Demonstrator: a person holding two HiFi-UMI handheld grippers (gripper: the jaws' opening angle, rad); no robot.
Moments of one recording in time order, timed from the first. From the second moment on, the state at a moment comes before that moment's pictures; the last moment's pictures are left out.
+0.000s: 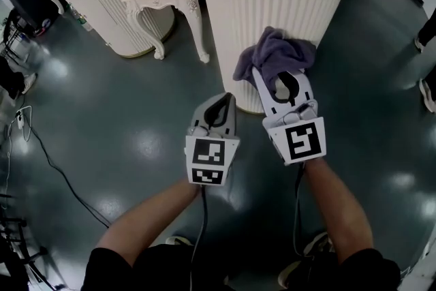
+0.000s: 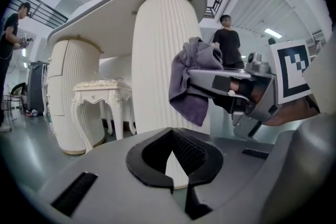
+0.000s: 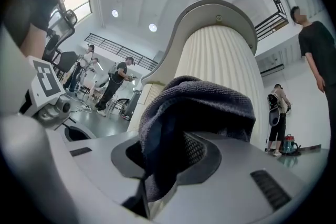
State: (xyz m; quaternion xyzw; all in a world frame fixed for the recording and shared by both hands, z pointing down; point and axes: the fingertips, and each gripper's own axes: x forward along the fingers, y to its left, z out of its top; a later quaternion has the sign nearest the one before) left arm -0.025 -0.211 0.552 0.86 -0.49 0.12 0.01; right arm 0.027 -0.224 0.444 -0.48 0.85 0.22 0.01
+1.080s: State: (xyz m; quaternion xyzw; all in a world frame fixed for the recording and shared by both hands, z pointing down) left arm -0.059 -0.187 0.680 0.86 -0.46 0.23 0.09; right arm 0.012 -0.241 0.689 -0.50 0.85 0.04 -0.18
